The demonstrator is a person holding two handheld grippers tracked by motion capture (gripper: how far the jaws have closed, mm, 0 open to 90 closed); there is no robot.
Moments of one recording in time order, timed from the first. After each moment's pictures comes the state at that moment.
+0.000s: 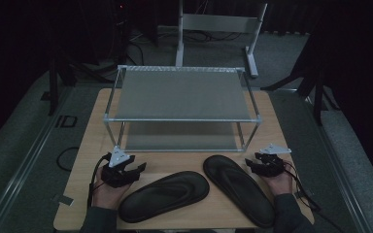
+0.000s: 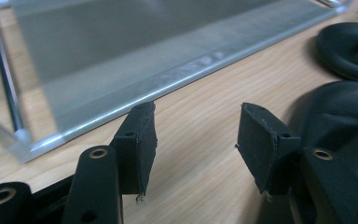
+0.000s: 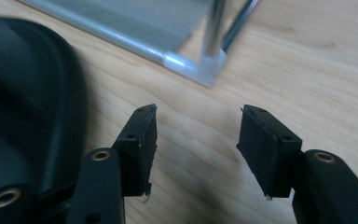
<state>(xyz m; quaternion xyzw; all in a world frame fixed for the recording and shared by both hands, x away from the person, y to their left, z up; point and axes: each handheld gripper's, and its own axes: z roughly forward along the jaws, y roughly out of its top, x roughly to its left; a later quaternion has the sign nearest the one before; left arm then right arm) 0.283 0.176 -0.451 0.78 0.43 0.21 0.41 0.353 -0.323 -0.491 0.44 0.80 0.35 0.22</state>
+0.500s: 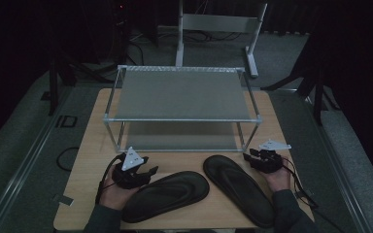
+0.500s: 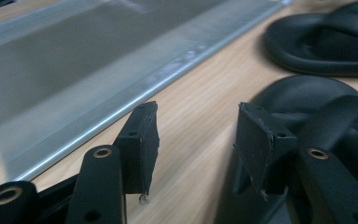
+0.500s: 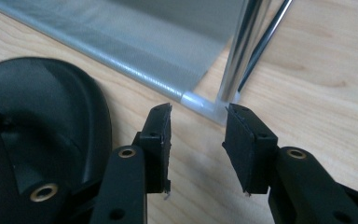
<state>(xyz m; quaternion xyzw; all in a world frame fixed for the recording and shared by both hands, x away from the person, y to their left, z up) 0.279 0.143 -0.440 0.82 0.35 0.20 0.41 0.361 -0.316 -0.478 0.42 0.80 0.38 0.21</state>
